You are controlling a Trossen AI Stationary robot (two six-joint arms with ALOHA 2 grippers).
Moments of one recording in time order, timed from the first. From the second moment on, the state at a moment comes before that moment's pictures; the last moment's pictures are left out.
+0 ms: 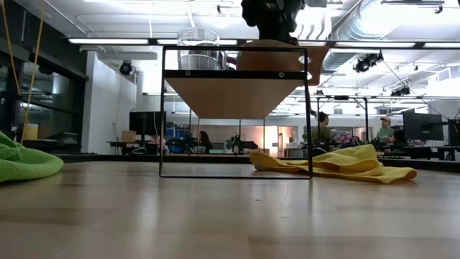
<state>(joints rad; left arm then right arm) 0.17 0.83 0.84 0.12 -0.04 -0.32 -0.16 1.74 1.71 -1.08 0.01 0.31</state>
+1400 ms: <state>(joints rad) 0.17 0.83 0.84 0.12 -0.06 -0.32 -0.03 1.15 1.03 -0.82 0.00 0.42</state>
